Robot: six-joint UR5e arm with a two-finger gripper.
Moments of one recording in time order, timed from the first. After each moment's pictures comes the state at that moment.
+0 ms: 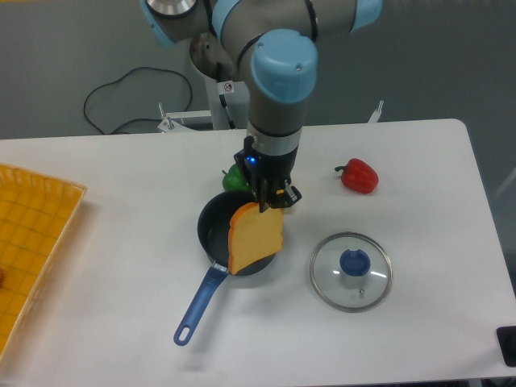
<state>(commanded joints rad) 2.44 -1.77 -1.56 -1.30 1.48 1.22</state>
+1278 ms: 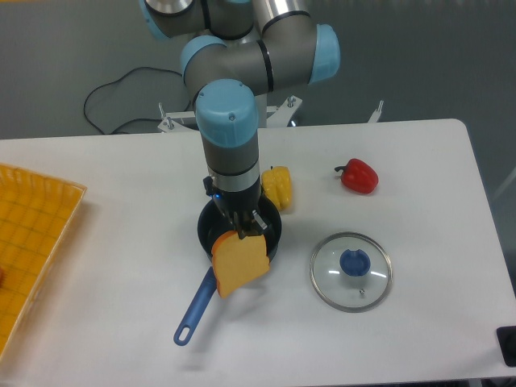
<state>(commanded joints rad) 2.34 -1.82 -1.65 -1.14 1.56 1.14</state>
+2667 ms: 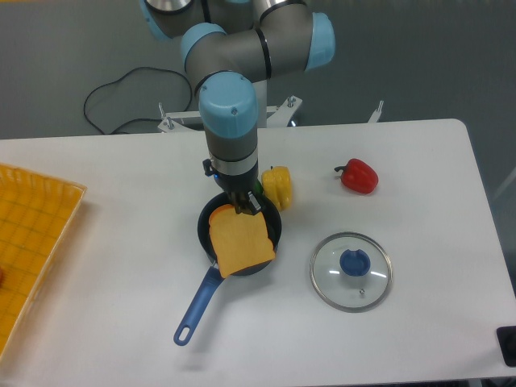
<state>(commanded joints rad) 2.34 -1.76 -1.76 -1.19 1.60 1.22</state>
